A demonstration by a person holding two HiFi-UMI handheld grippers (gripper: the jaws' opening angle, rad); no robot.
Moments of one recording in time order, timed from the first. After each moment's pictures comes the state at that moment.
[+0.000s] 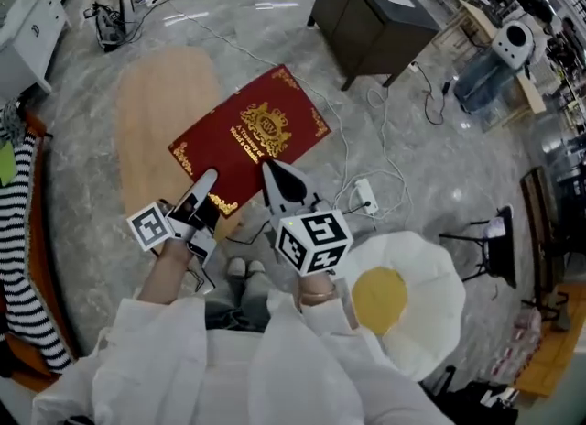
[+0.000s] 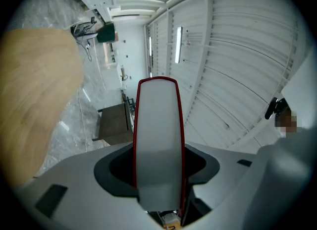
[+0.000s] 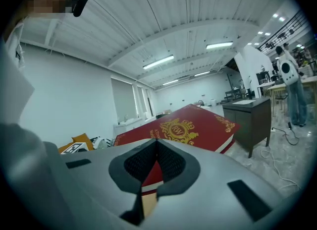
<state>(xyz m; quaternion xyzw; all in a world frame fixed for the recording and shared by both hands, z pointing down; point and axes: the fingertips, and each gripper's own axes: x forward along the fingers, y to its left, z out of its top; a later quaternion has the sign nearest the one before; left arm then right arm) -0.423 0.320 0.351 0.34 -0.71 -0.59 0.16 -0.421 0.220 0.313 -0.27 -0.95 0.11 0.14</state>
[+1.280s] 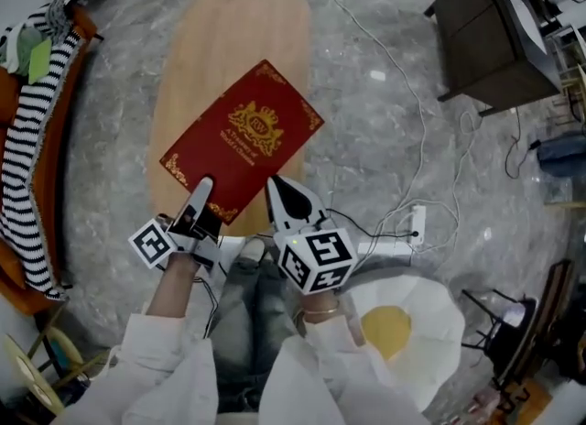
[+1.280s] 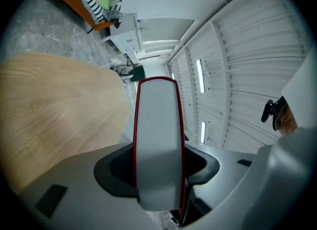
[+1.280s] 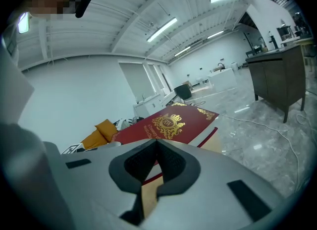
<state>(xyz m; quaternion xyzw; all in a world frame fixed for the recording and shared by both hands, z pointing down) -0.439 0.466 0.560 0.09 -0.77 -0.62 0.09 -0.478 0.350 0.538 -0.41 -0.85 0.14 0.28</state>
